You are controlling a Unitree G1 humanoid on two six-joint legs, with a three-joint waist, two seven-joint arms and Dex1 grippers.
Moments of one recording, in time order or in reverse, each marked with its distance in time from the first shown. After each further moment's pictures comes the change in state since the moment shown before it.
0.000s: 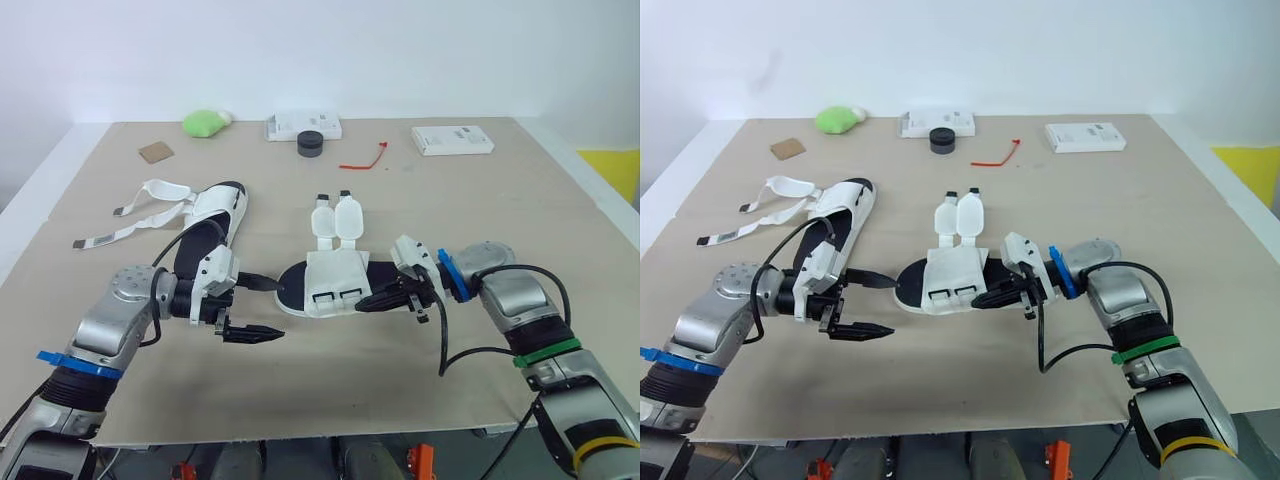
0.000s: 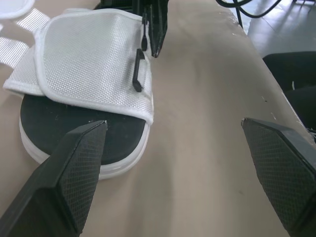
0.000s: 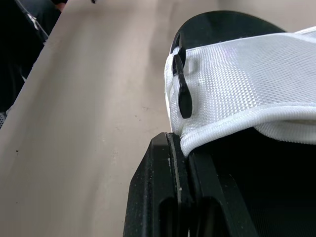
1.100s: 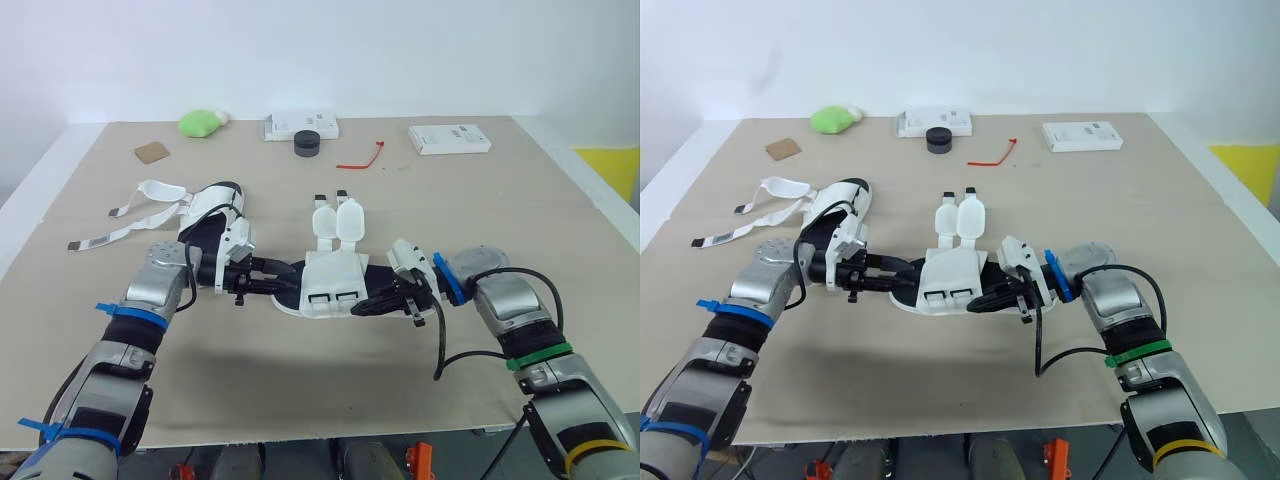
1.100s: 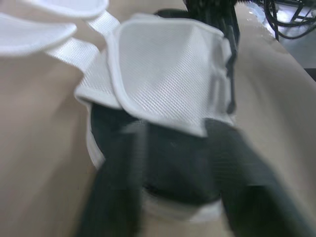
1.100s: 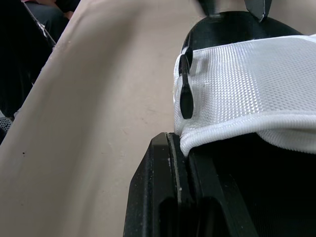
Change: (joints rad) left arm -0.332 -0.194 -0.022 0.572 0.145 -0.173 -0.110; right arm 0.030 0.038 -0.026 -0.028 -0.017 0.013 0.014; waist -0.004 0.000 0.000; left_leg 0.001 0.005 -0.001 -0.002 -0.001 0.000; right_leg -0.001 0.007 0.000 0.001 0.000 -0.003
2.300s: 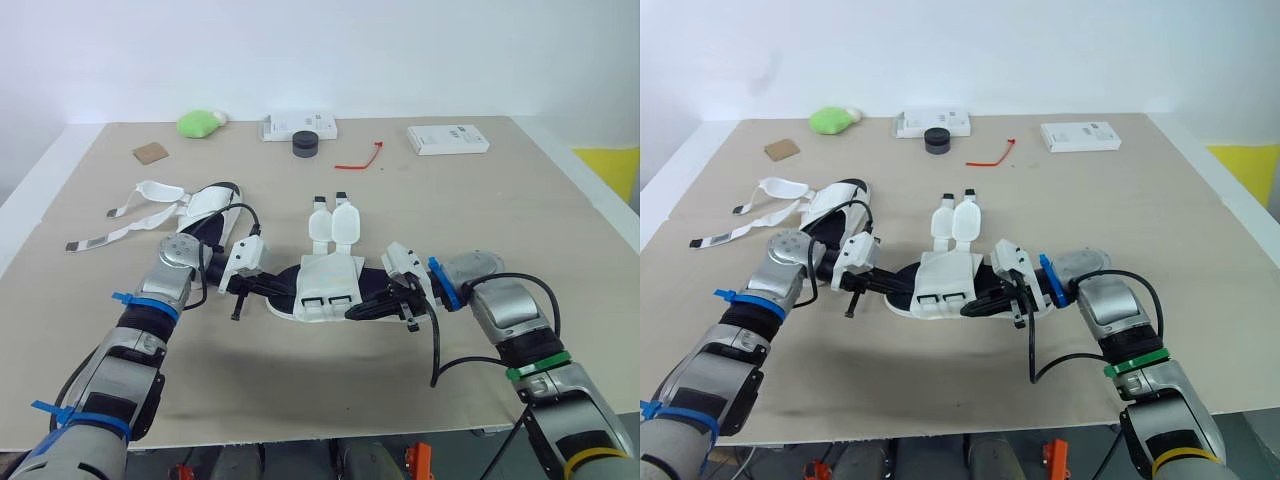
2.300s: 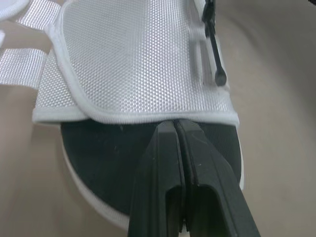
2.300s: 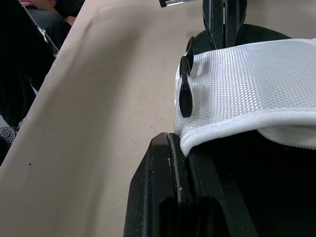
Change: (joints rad) left arm -0.052 -0.056 -0.047 0.163 0.162 -0.347 -0.105; right arm 0.053 0.004 -0.025 -0.116 0.006 0.094 -0.040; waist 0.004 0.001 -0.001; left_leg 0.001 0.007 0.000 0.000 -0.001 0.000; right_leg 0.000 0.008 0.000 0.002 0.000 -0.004
